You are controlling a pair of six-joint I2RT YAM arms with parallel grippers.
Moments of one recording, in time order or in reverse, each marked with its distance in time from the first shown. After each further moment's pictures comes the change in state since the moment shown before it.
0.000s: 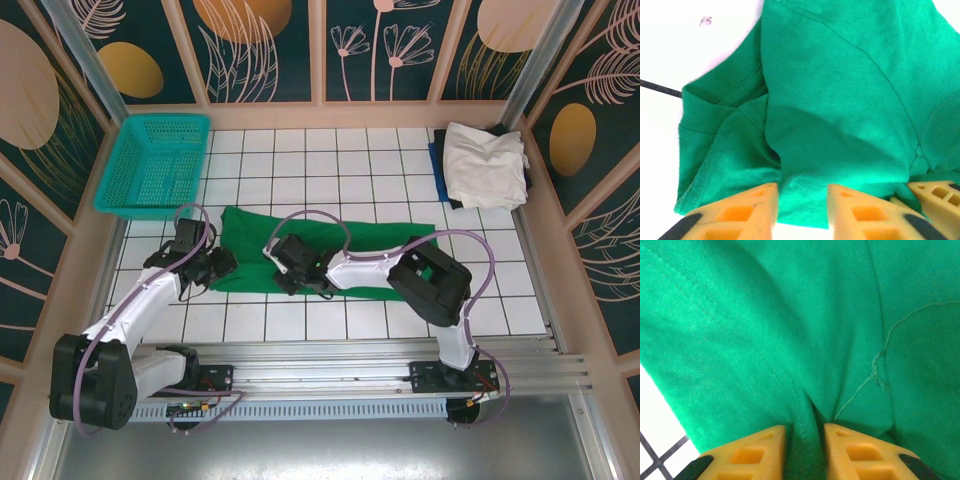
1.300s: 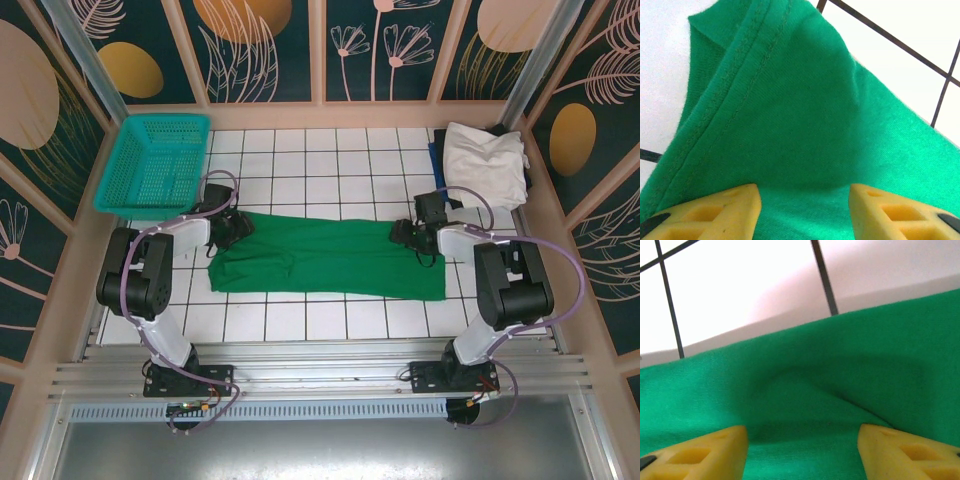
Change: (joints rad) left arm 0.001 0.626 0.315 0.312 -0.074 -0.032; right arm -0.872 -0.320 -0.365 -0.039 -0.124 0.327
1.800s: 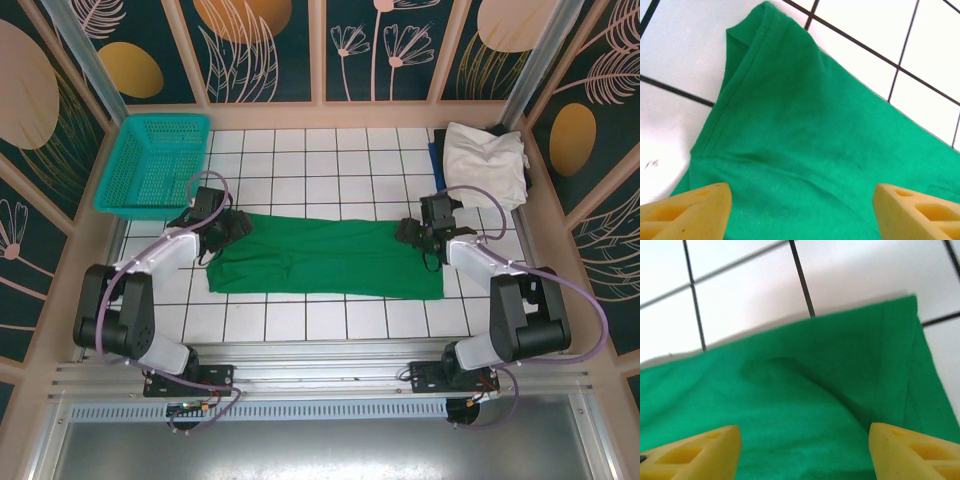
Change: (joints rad) left arm -0.051 -0.293 -0.099 -0.110 -0.074 -0.014; right arm 0.029 -0.198 -0.069 -0.074 0.099 0.001
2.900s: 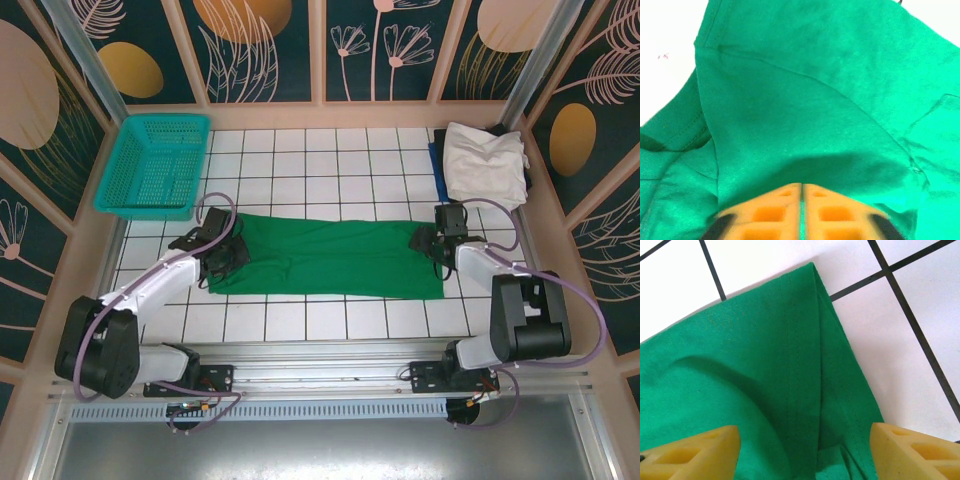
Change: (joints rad) left arm -0.122 -0.175 -0.089 -0.184 -0.031 -0.027; right arm -0.111 -0.028 -0.075 0.015 0.000 0.021
